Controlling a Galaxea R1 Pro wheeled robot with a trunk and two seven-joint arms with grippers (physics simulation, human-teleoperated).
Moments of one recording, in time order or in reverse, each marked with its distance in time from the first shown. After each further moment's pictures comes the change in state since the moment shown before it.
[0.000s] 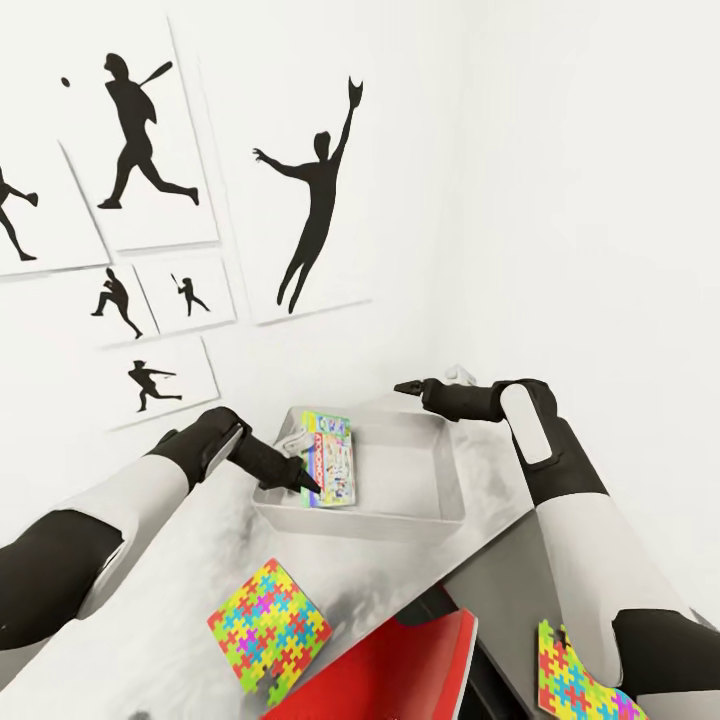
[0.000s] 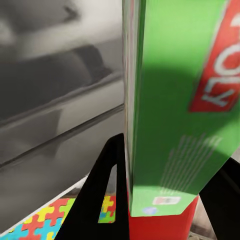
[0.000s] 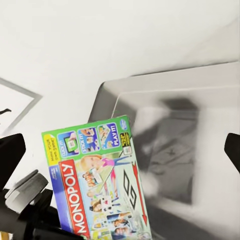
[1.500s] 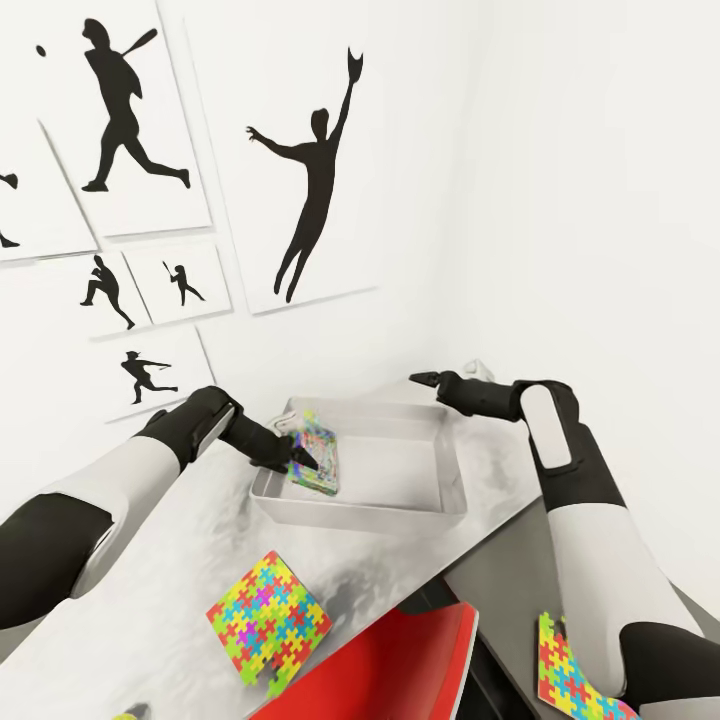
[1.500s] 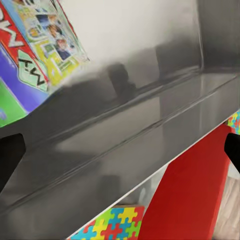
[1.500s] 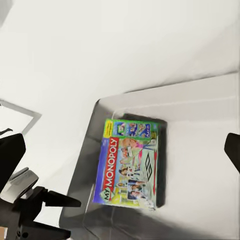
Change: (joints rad) left arm -0.058 0.027 0.009 -0.023 -0.011 -0.011 0.042; right arm 0.034 -0.008 -0.085 -0.090 -0.001 0.000 0.004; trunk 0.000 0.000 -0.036
